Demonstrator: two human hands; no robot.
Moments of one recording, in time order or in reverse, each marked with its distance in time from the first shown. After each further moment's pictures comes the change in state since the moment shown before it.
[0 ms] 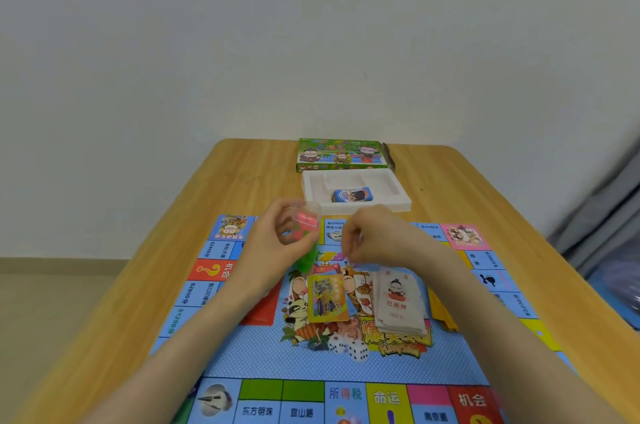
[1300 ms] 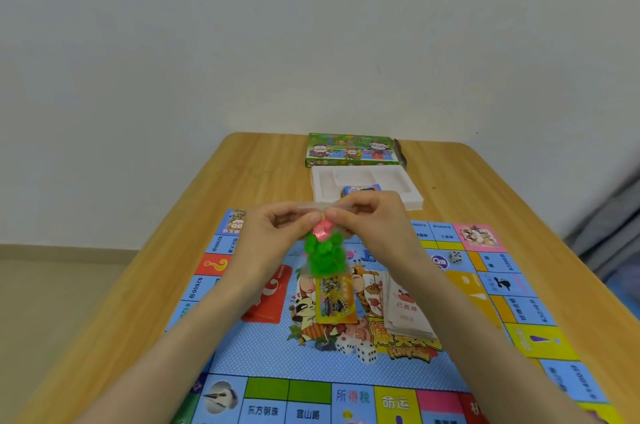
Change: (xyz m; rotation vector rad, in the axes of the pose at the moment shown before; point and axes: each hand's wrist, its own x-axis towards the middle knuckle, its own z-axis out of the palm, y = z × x) left_hand 0.001 0.010 -0.007 -0.218 0.032 -0.056; right_hand 0.001 -0.017 0.021 0.836 0.482 -0.092
